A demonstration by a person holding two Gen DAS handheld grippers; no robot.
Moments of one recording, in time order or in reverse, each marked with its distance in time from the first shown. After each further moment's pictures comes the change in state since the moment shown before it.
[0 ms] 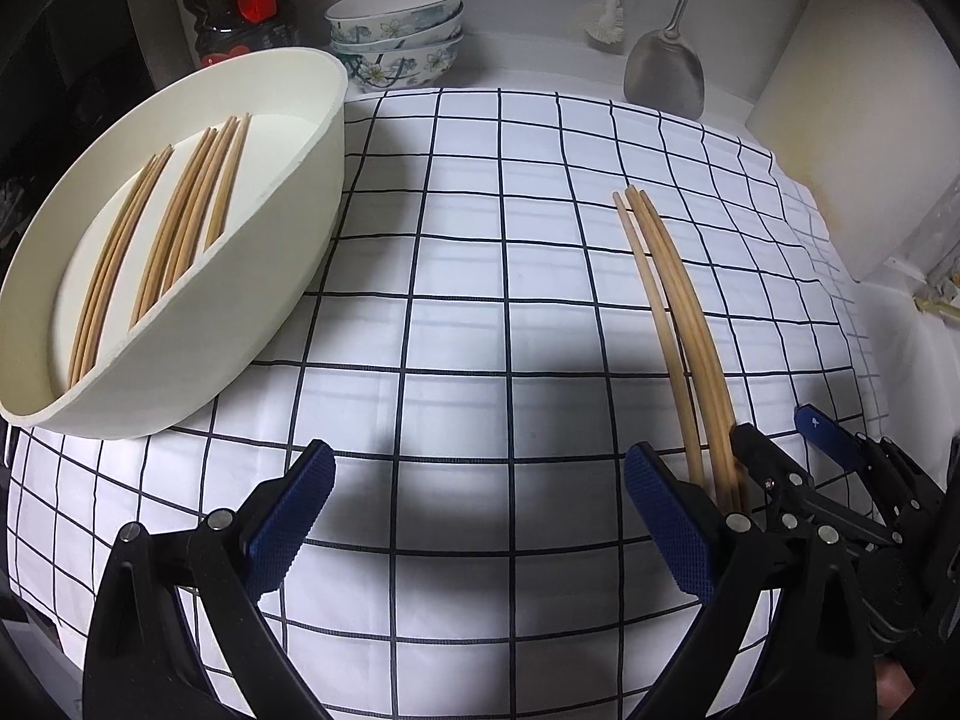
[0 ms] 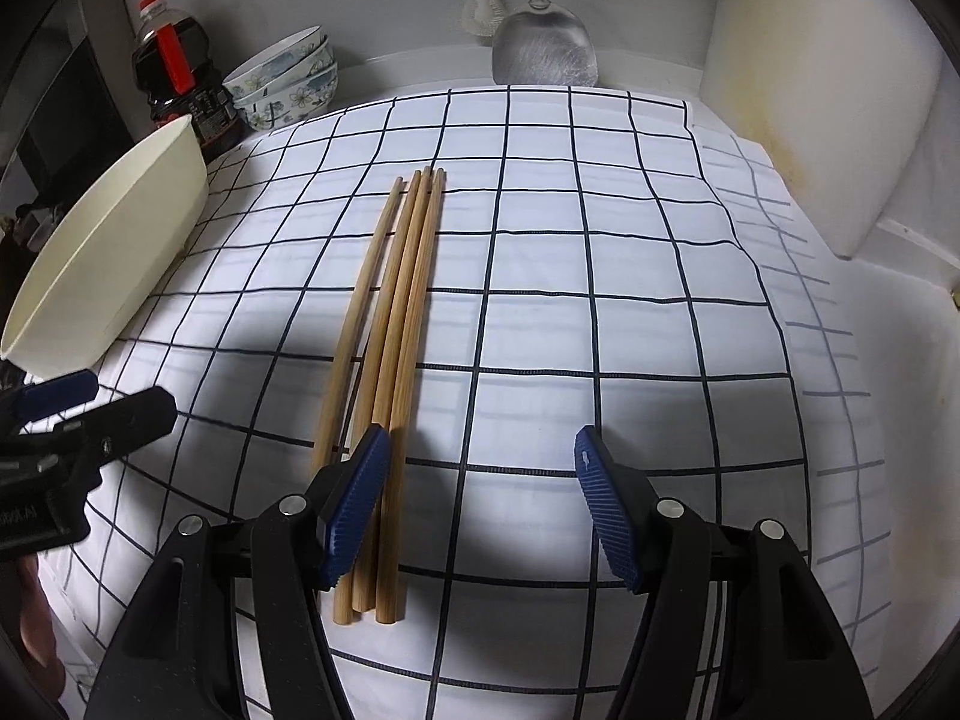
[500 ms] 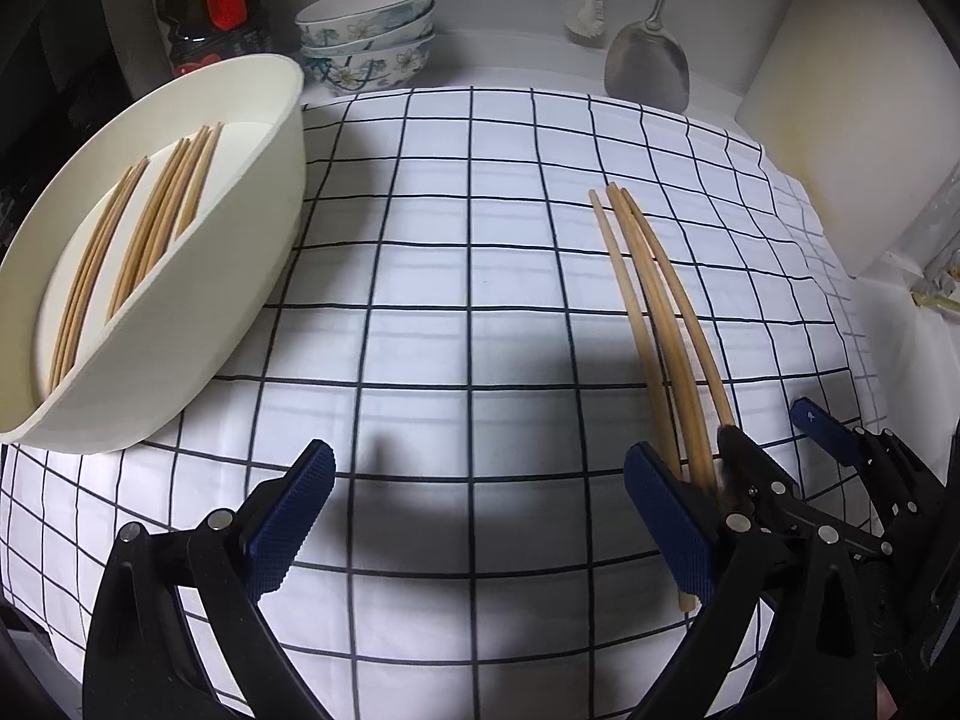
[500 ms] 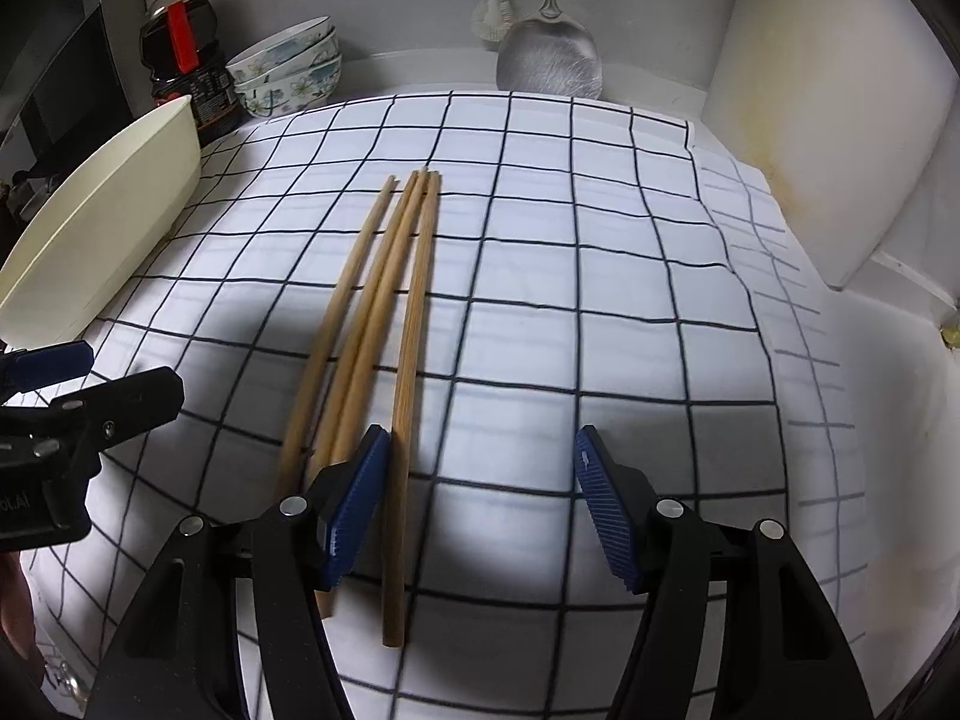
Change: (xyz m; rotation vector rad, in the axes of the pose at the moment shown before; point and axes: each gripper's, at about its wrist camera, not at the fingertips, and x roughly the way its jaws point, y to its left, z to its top) left arm 0.011 -0.019 0.005 0.024 -0.005 -0.009; right arm 0.007 -0.003 0.002 -0.060 -0.026 -0.052
